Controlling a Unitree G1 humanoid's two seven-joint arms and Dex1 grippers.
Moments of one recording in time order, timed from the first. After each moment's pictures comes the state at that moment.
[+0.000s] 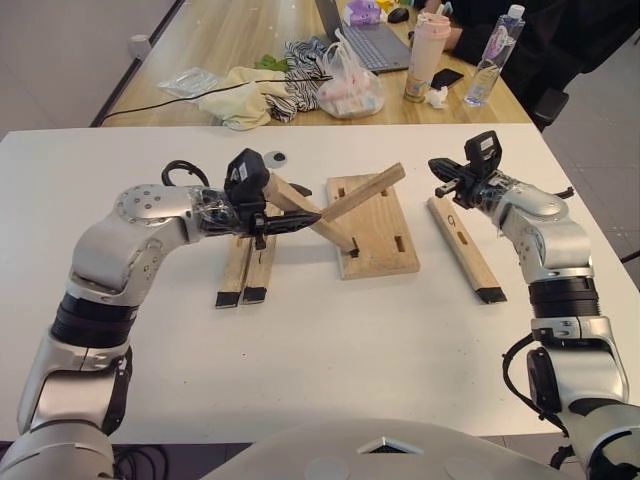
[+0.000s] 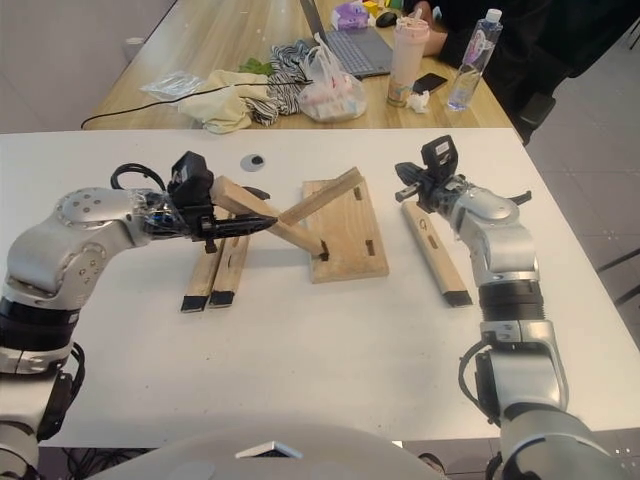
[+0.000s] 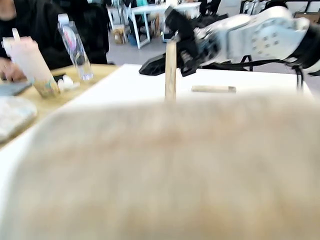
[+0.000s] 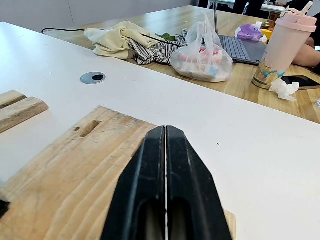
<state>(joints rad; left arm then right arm) -0.47 0.72 -0.17 -0.20 -0.59 0.62 -0.93 -0.53 -0.45 -0.01 0.27 0.26 0.44 0.55</state>
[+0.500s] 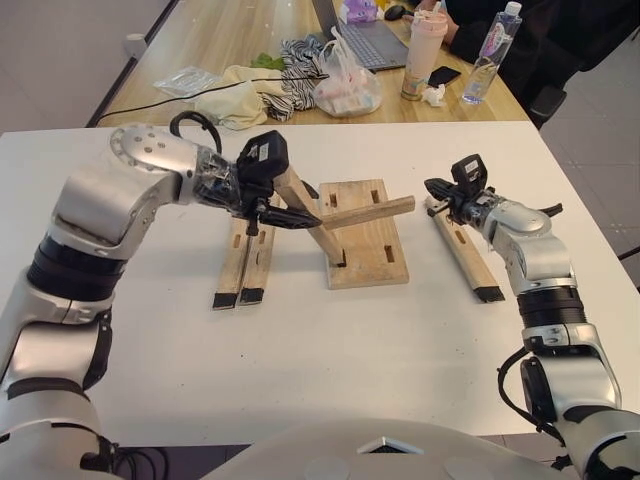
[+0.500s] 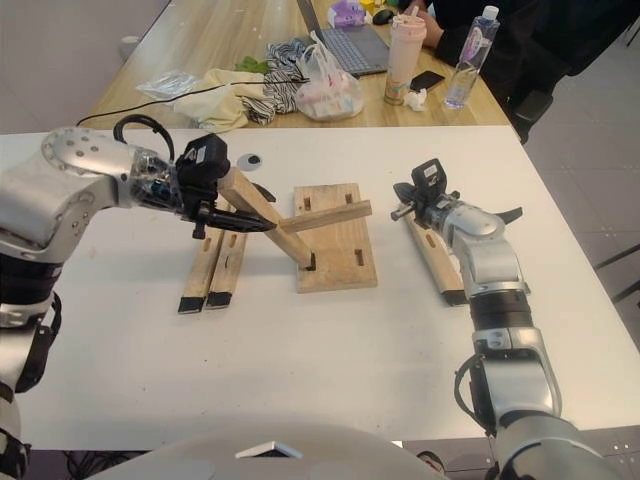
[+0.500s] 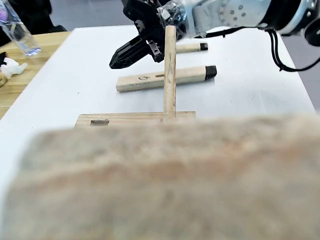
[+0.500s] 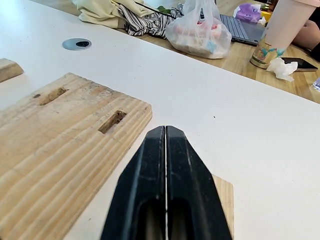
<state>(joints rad) -0.79 0.84 -0.37 -0.12 -0.48 0.74 -1.21 -0.48 -0.44 0.03 0.34 0.15 0.35 0.54</state>
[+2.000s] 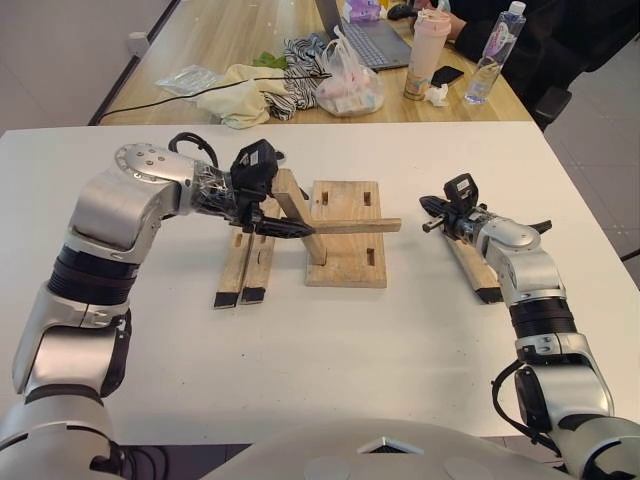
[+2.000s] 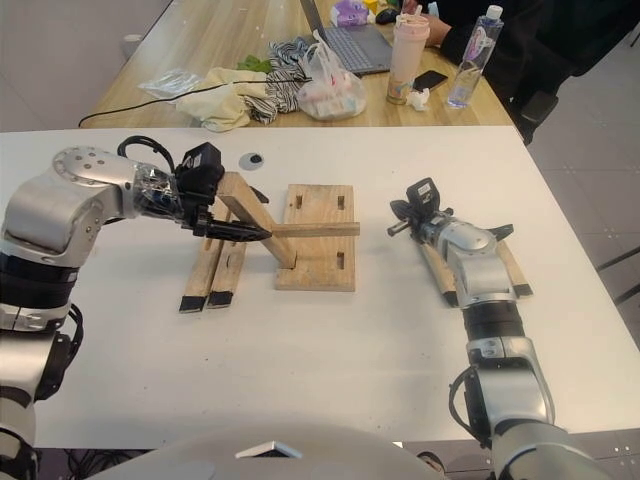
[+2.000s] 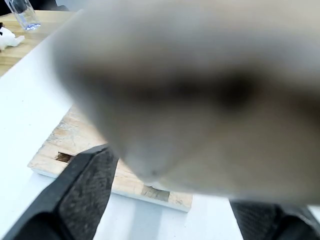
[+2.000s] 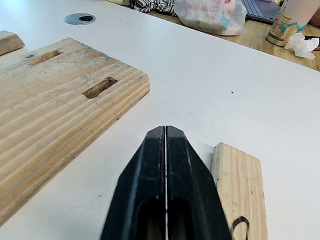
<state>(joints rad) -0.69 0.75 -0.24 -0.05 -0.43 0.76 -1.24 -0.43 -0.41 0.02 0.37 0.12 0.32 0.55</state>
